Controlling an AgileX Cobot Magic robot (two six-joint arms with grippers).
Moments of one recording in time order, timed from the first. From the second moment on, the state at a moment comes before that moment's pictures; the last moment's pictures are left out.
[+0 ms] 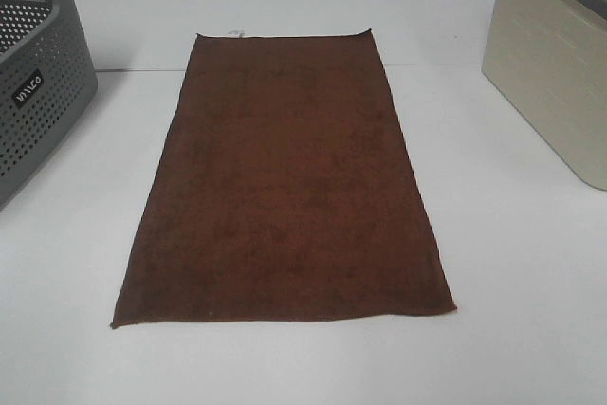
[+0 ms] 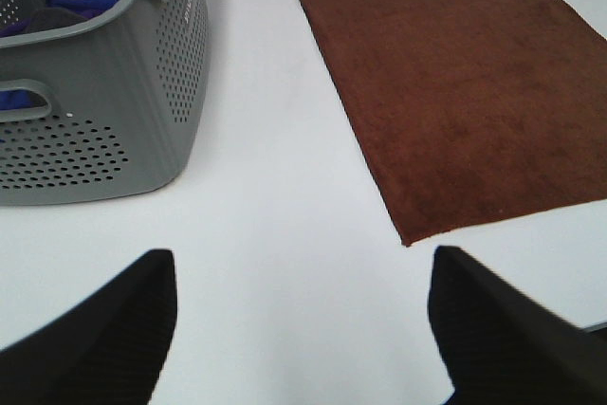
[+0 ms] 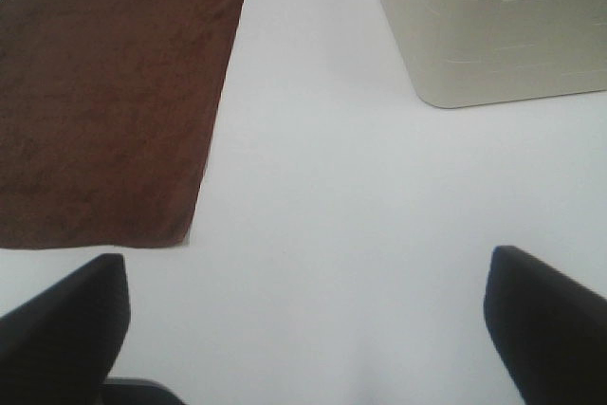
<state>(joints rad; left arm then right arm) -0.04 0.00 -0.50 -0.16 1.06 0.15 -0.04 0.00 -0.50 0.08 1.07 -0.07</state>
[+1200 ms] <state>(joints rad) -0.04 0.00 -0.50 -0.16 1.06 0.15 -0.04 0.00 -0.50 0.08 1.07 -0.07</state>
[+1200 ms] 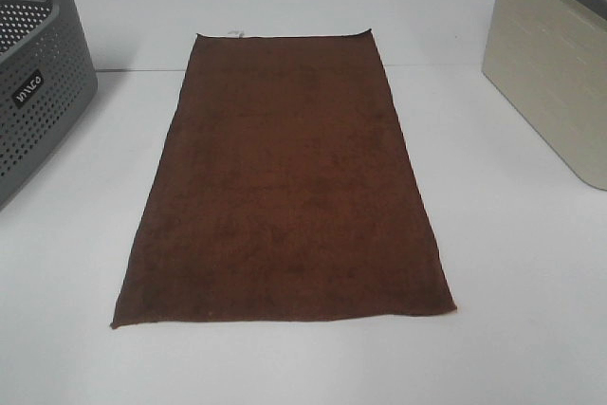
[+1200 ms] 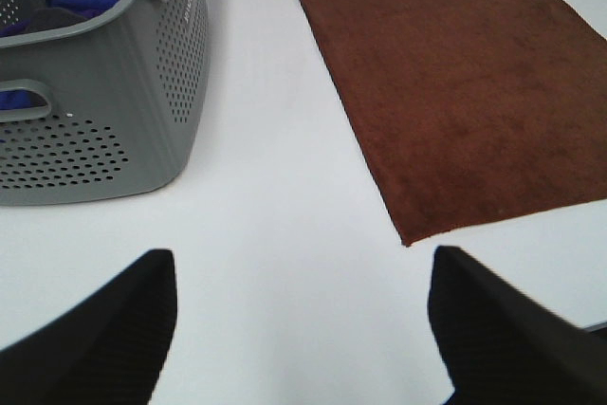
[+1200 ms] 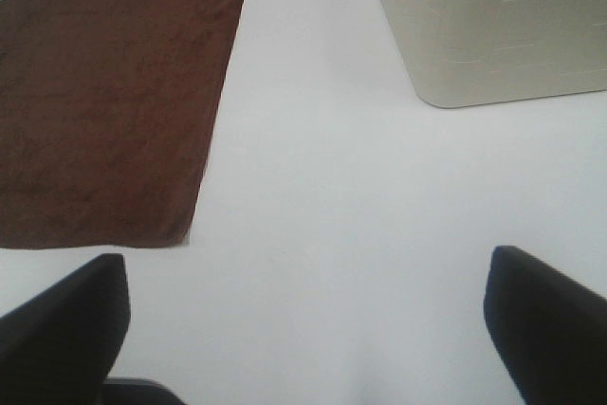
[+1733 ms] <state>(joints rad) -0.04 0.00 -0.50 -0.16 1.06 0.15 -0.04 0.00 -0.50 0.08 1.07 -0.07</state>
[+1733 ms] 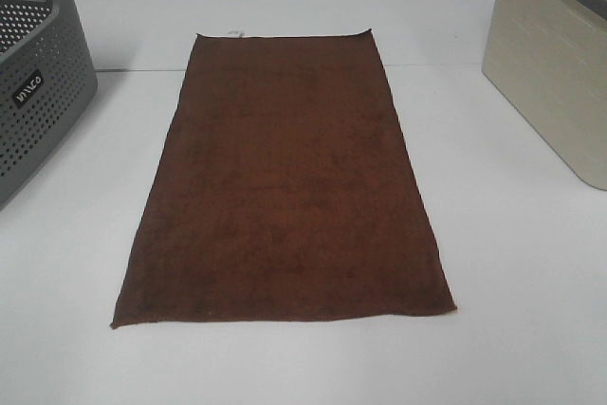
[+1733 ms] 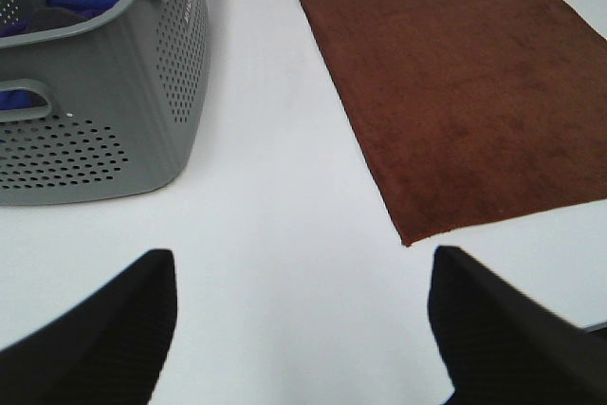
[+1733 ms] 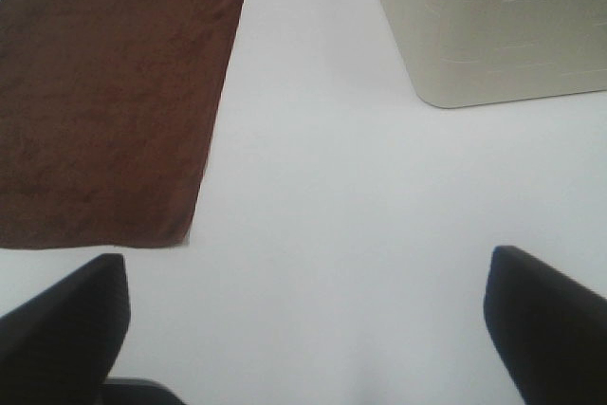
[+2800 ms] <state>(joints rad) -0.04 0.00 -0.50 -0.16 1.06 0.15 -0.04 0.00 -0.50 0.08 1.07 -0.07</state>
